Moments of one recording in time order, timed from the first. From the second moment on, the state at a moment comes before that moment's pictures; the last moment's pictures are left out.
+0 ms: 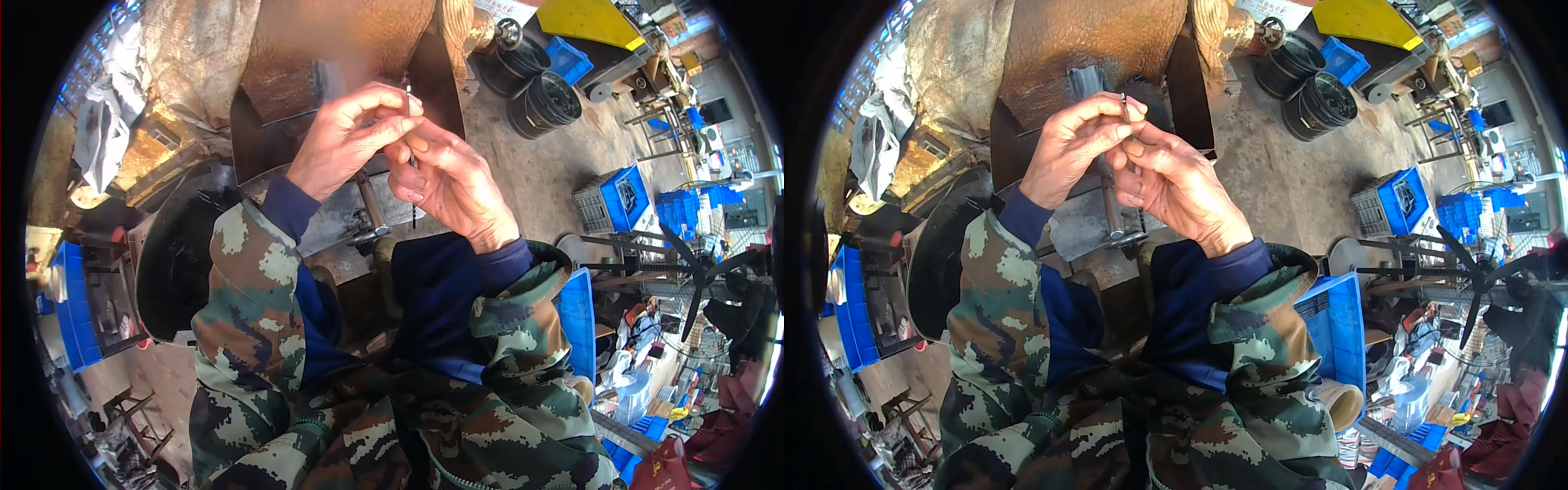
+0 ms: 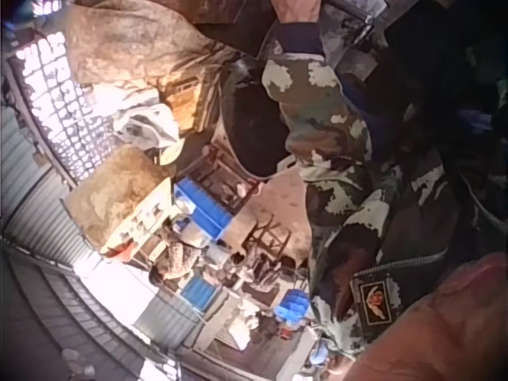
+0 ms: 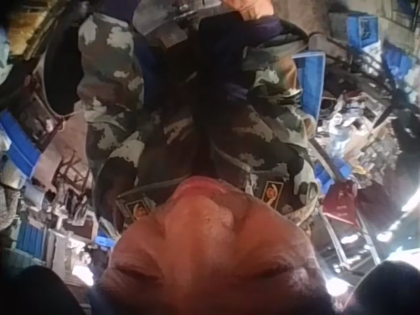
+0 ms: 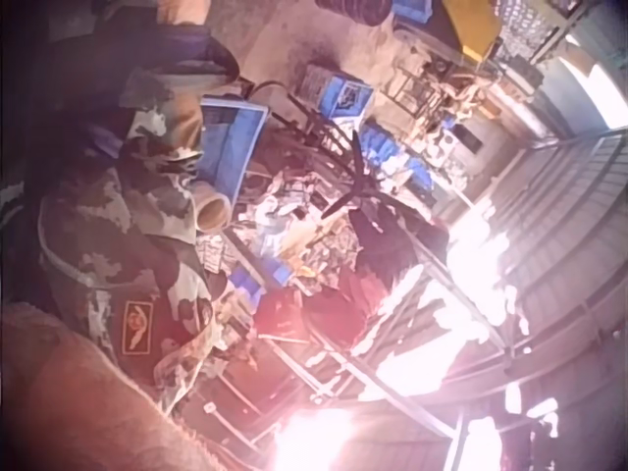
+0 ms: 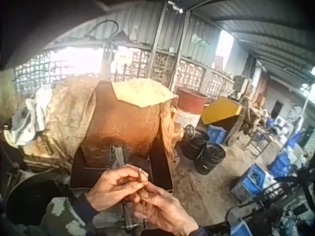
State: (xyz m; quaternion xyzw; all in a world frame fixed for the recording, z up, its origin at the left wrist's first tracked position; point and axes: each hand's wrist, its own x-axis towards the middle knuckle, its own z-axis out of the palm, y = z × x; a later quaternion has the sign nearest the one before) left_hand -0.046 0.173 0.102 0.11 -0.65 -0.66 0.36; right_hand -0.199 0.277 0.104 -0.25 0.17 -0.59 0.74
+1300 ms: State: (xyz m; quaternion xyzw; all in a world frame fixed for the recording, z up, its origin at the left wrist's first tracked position) left_hand -0.036 0.134 0.080 0.24 -0.53 -0.62 0.52; right_hand -0.171 0.301 0.058 -0.75 0.53 -0.28 0.27
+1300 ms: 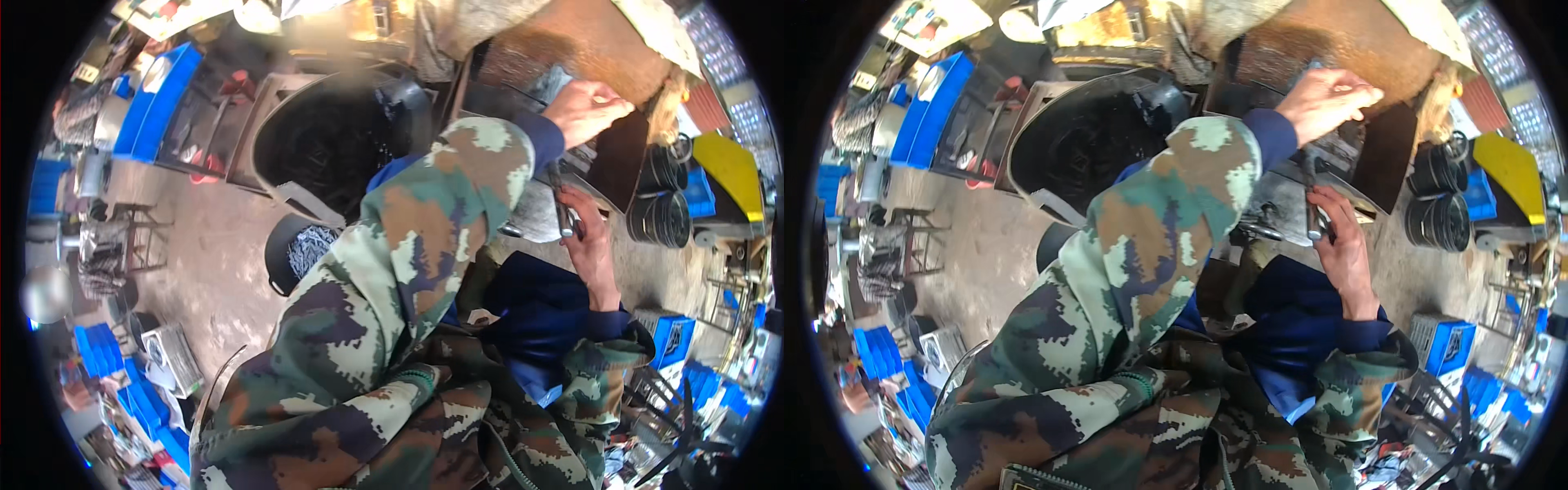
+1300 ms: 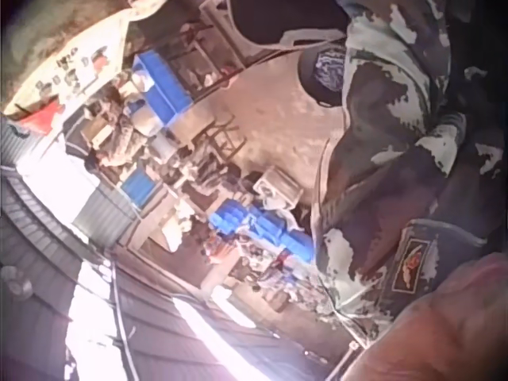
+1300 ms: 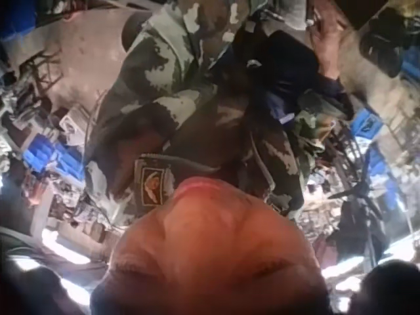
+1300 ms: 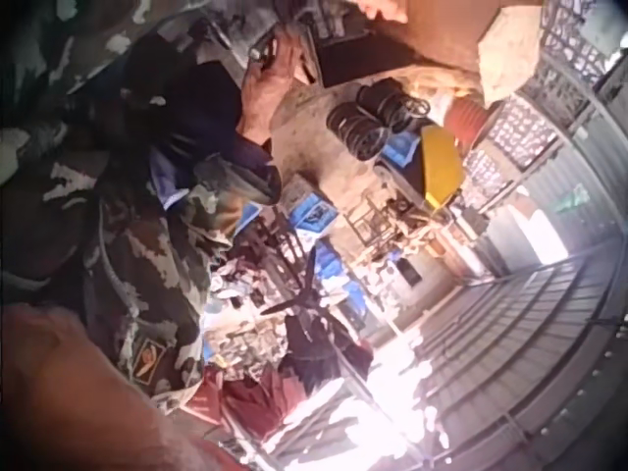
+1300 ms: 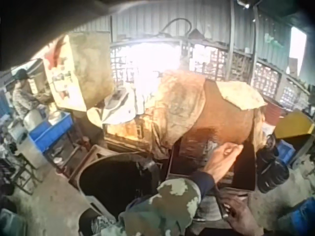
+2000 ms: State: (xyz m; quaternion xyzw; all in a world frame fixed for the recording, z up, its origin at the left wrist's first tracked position) left_hand -0.024 0.107 0.103 0.23 -0.34 -0.58 0.71; right_hand -0.185 0.135 0.078 -0.56 0.54 -0.56 0.28
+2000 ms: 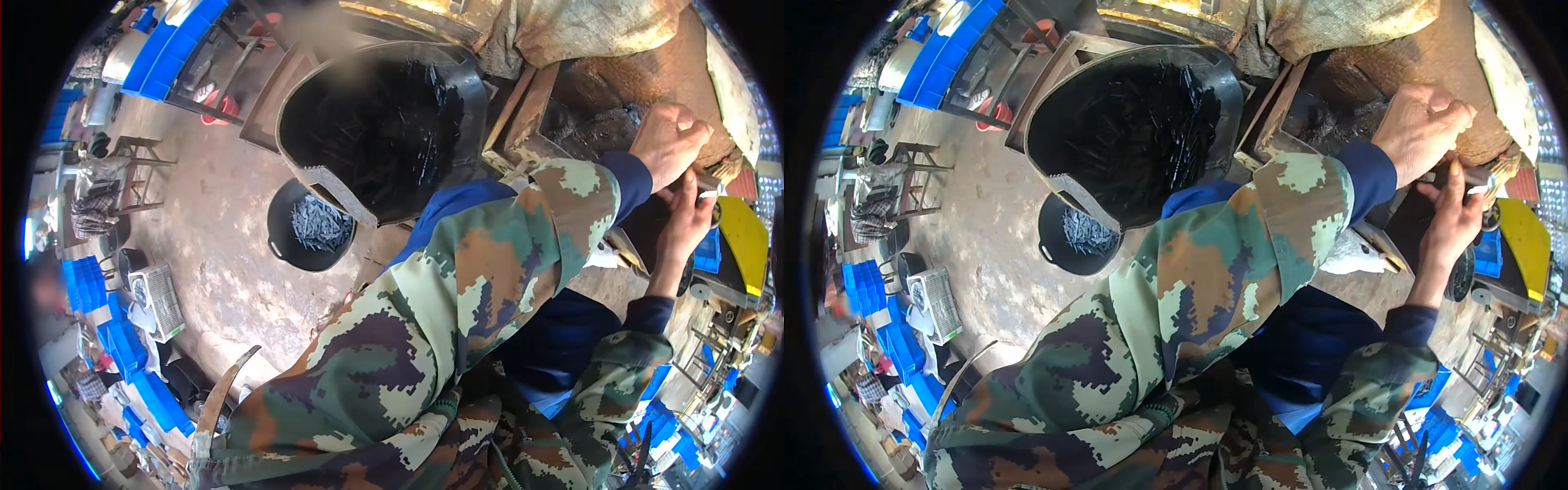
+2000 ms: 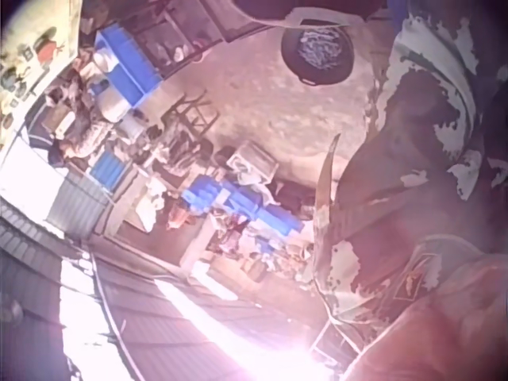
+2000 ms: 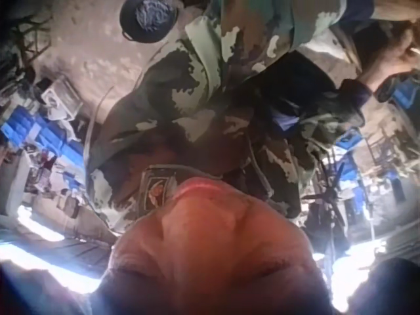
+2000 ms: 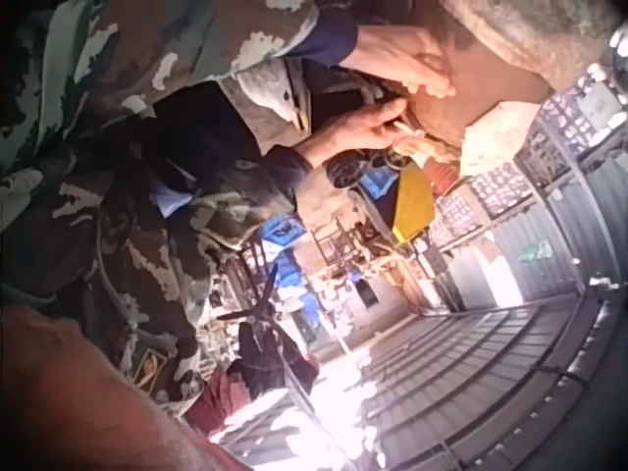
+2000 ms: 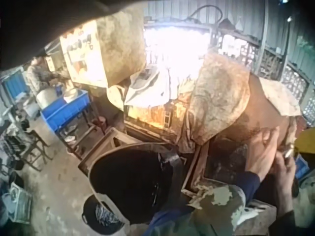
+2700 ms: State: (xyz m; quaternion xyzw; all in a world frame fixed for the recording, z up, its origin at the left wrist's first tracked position) left_hand -0.047 0.091 0.096 0.21 -0.32 -0.59 0.71; right_hand -0.239 -0.008 0.074 -0.53 0.51 -0.60 0.32
